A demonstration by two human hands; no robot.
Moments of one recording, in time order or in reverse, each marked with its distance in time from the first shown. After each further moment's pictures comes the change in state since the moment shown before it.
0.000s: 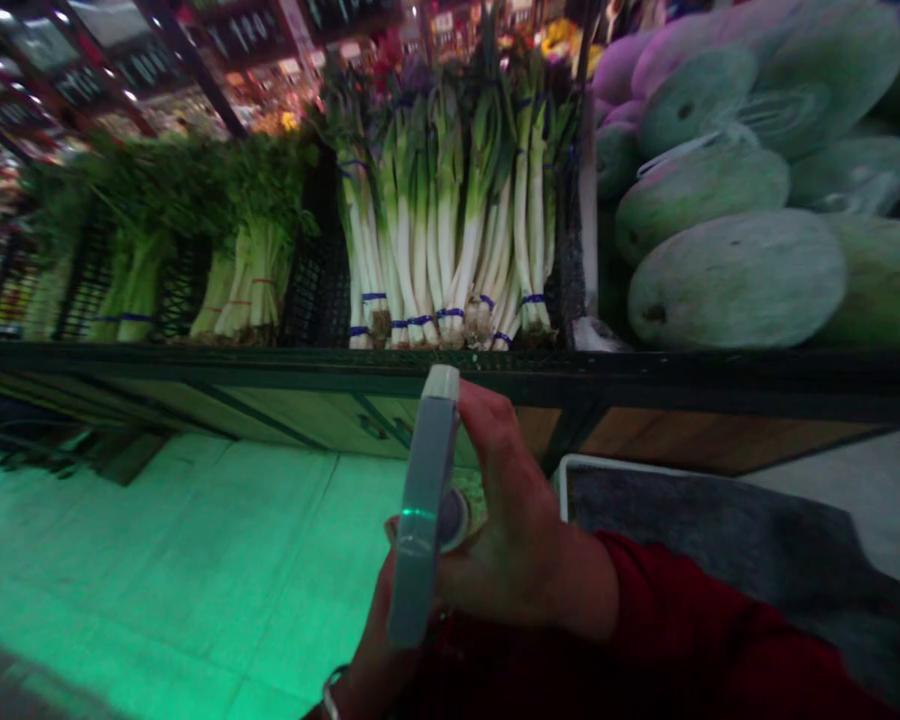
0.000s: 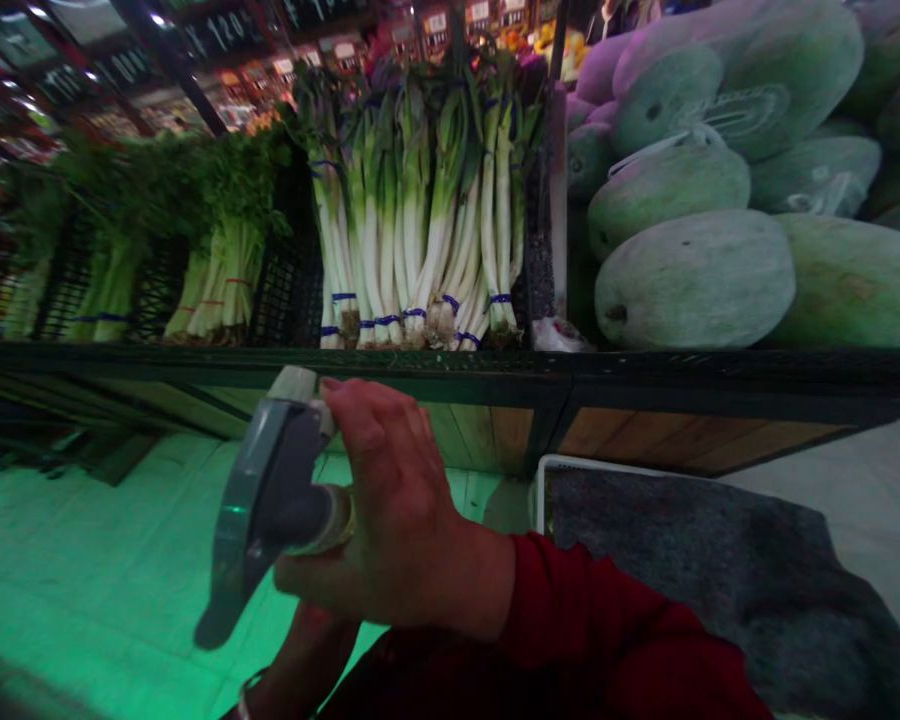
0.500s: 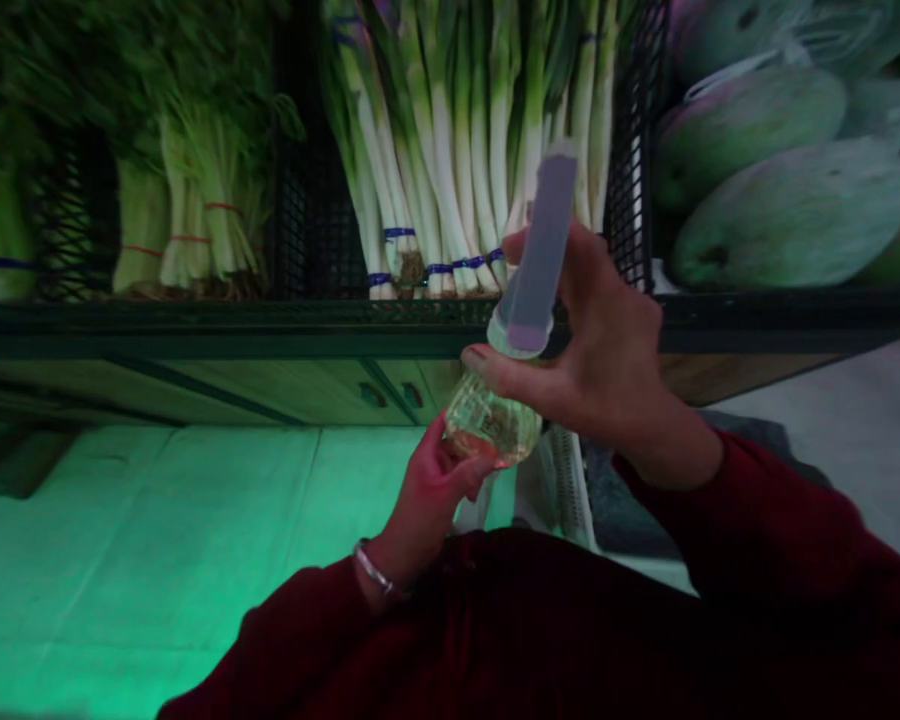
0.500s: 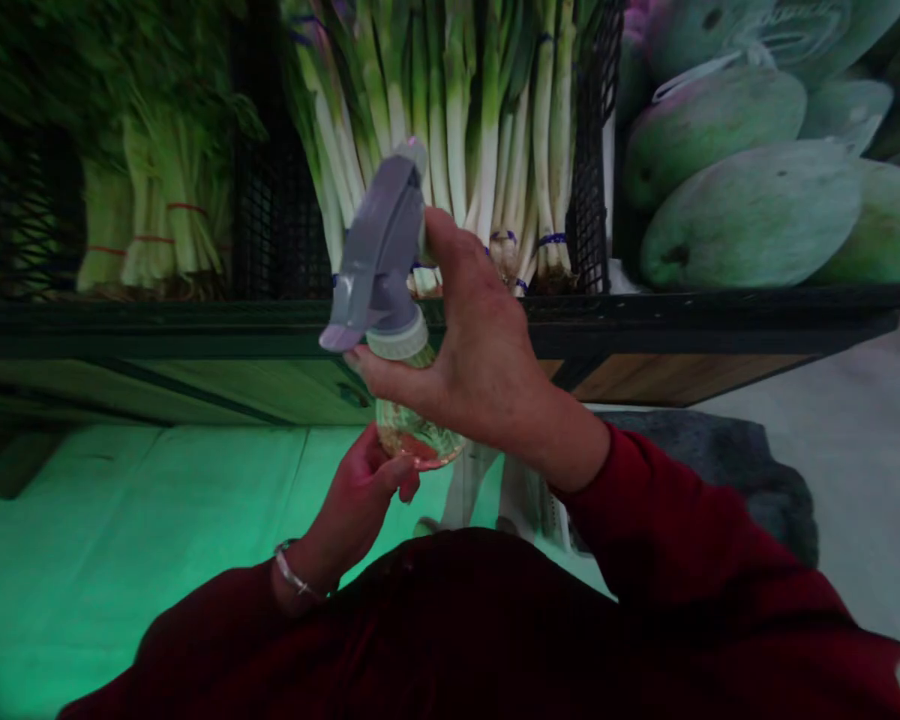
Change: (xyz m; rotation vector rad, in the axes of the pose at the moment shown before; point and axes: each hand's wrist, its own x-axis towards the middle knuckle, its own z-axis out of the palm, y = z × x) left_hand 0.044 0.078 -0.084 0.029 -0.305 -0.012; right_hand 0.069 0.030 0.087 -0.486 -0.097 0.131
